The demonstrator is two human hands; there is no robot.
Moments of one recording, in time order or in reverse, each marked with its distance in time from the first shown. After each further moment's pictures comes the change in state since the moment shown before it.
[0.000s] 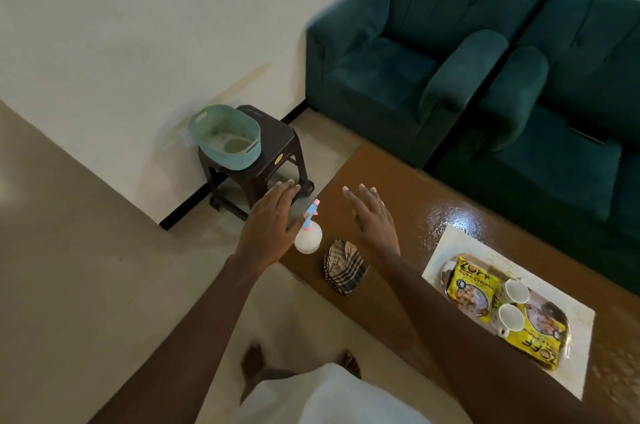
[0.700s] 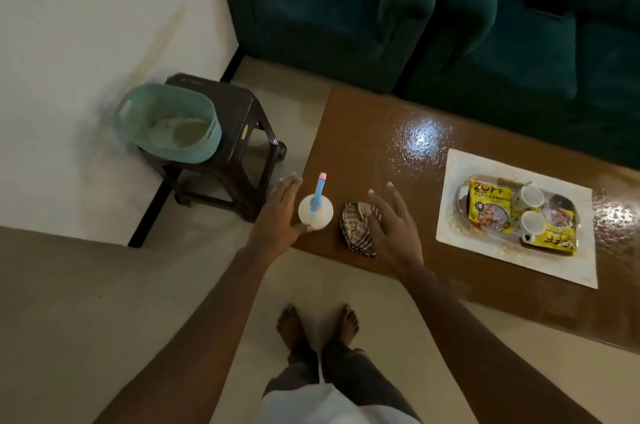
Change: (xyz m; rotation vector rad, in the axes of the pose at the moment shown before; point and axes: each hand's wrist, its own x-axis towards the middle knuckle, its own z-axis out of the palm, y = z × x) left_hand 0.051 -0.109 0.067 -0.188 -0.484 0.083; right_hand -0.016 -0.008 0.099 0.143 0.189 0.444
